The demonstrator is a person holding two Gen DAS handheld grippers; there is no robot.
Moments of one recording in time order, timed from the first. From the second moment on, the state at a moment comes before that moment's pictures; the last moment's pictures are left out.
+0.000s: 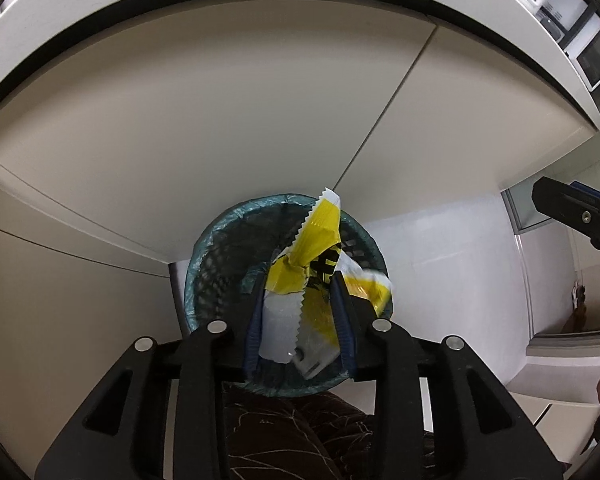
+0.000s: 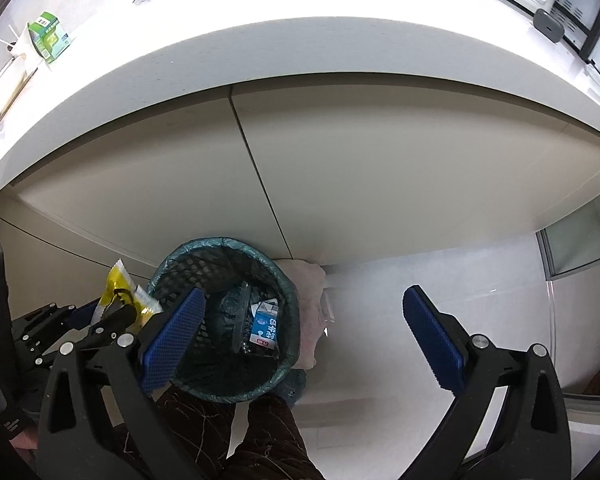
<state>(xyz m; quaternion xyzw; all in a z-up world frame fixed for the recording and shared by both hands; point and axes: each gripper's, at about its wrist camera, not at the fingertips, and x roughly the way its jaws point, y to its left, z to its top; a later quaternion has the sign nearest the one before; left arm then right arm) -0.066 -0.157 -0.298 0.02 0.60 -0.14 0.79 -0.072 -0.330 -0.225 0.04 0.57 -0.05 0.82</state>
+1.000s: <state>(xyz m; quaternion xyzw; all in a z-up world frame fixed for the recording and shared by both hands) -0.053 -0.107 -0.181 -0.02 0.54 -0.08 0.84 -0.045 -0.296 -0.148 -0.01 0.50 -0.01 0.86</state>
